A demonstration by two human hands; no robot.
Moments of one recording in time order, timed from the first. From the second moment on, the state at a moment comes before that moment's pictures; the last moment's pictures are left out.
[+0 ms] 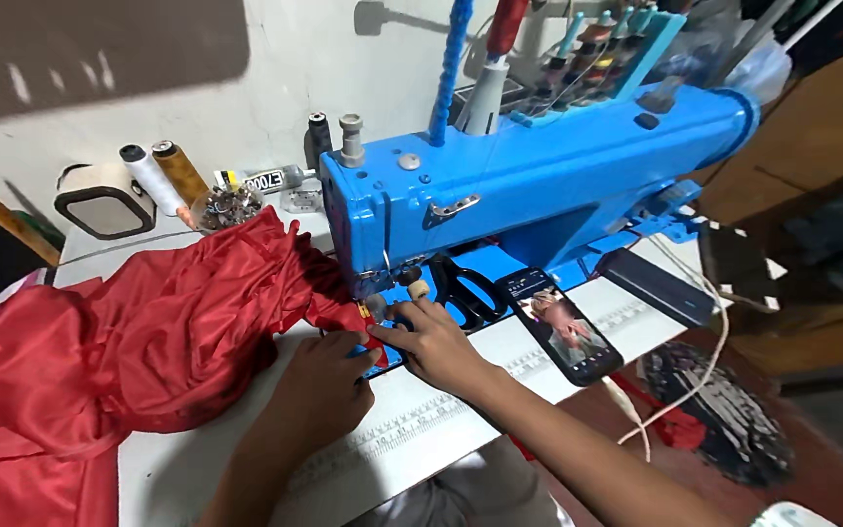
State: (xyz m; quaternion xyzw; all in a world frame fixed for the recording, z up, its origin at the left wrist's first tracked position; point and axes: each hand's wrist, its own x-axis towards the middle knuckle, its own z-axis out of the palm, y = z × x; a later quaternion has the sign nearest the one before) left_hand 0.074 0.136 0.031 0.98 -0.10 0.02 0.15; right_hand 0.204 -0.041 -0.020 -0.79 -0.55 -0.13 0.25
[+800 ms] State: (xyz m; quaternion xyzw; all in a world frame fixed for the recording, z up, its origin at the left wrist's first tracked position) left_hand 0.080 0.140 0.026 0.99 -0.06 0.00 0.13; right_hand 0.208 -0.044 -0.021 -0.77 -0.53 -0.11 0.34
